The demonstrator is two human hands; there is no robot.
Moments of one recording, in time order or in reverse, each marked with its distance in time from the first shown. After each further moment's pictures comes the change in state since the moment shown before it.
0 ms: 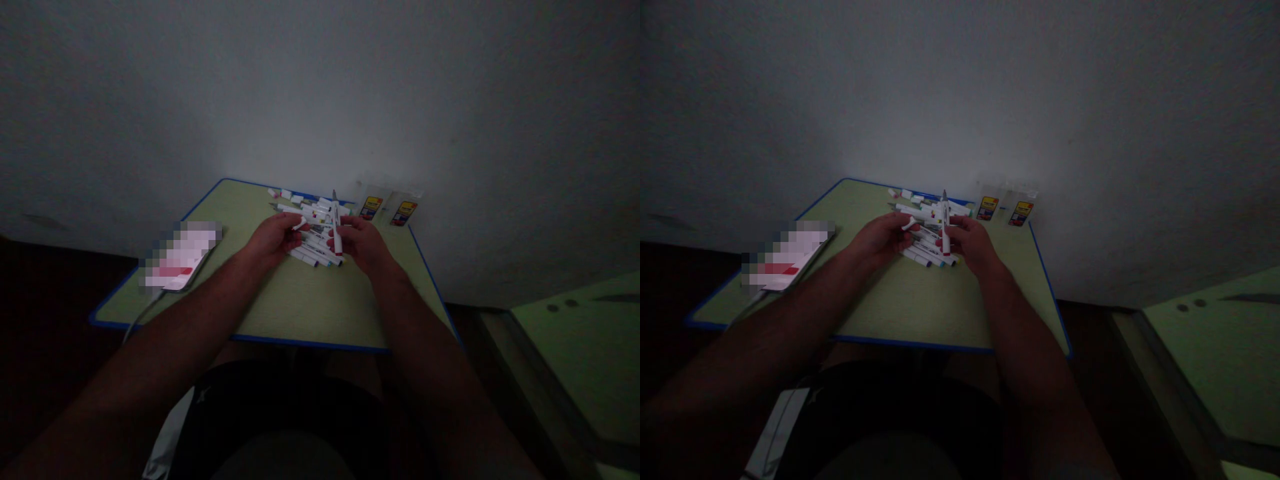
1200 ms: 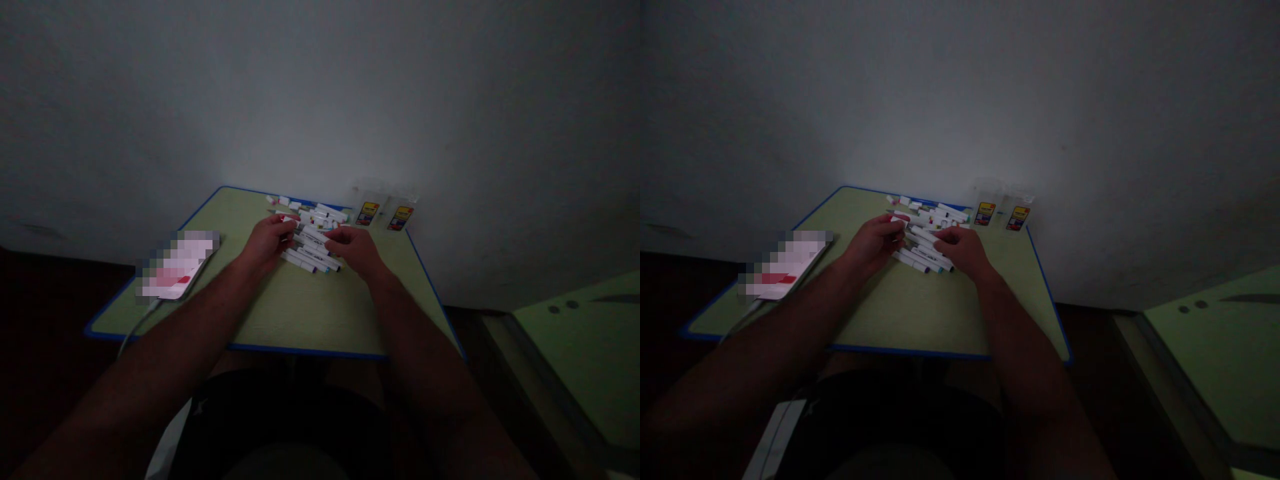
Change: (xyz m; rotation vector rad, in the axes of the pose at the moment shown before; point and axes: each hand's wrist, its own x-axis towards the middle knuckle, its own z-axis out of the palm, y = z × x) left_hand 0.000 0.000 -0.002 0.085 0.015 0.206; right_hand 0.006 0.012 -0.005 -0.559 0.015 -0.282
